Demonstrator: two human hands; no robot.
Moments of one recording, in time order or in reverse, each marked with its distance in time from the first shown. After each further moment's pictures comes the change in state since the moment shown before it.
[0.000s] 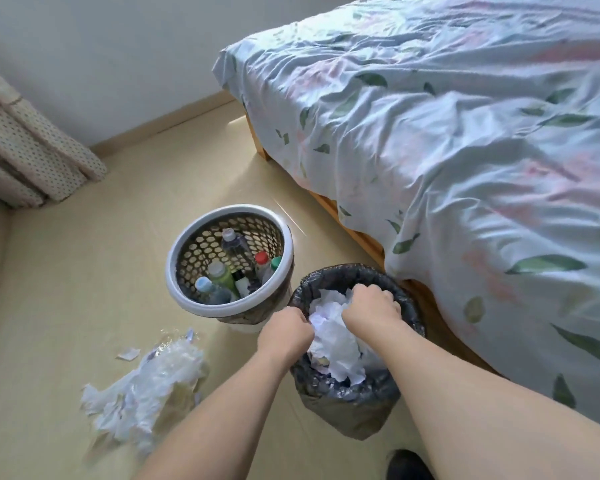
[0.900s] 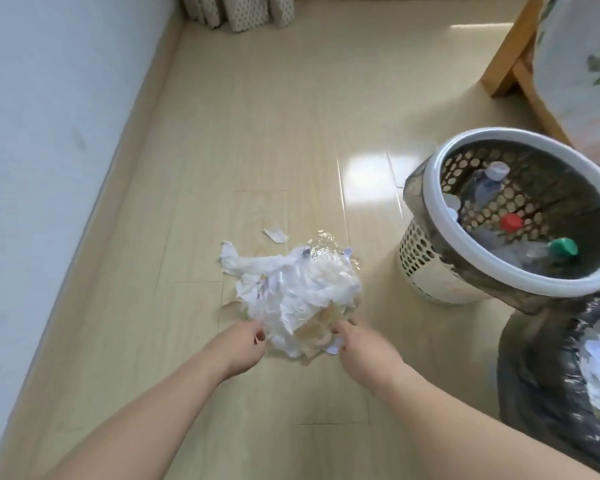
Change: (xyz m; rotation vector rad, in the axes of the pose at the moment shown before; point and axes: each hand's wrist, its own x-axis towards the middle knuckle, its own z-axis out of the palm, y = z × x) left_hand -0.076 -0.461 0.005 -0.223 -0.134 -0.353; right_hand -0.044 -0.239 0.305 -0.362 -0.351 -0.654
